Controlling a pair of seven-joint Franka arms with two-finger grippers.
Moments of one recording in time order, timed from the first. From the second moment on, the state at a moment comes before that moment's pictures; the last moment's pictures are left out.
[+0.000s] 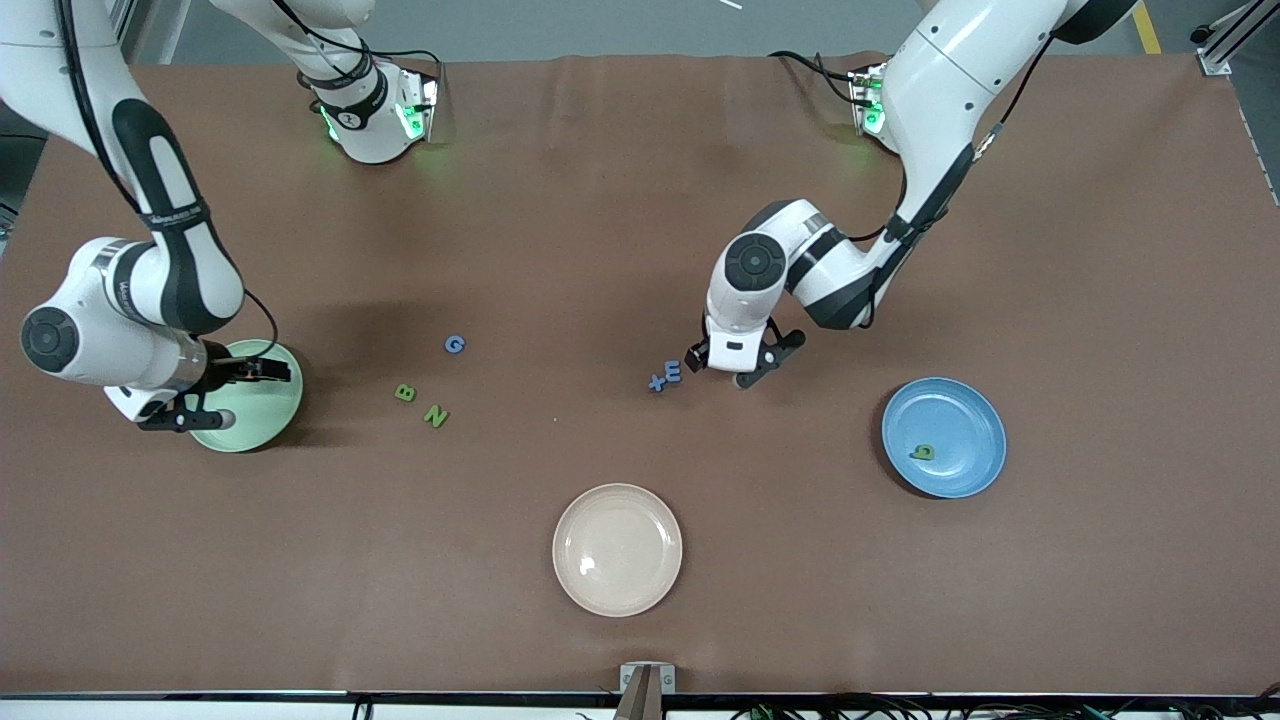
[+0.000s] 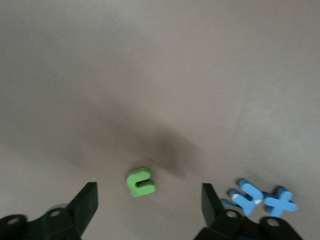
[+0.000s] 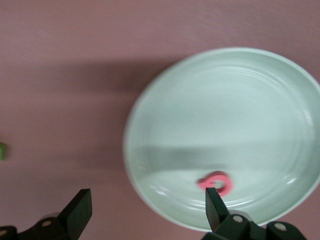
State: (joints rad) left arm -0.27 0.61 -0.46 -1.90 0.31 2.38 -1.61; right arm -0.11 0.38 -0.02 -2.02 0.02 2.21 -0.12
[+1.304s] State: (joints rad) left arm -0.26 0.62 -0.45 -1.96 0.41 2.48 -1.94; right arm 0.21 0.50 -0.02 -2.09 0.13 2.47 0.35
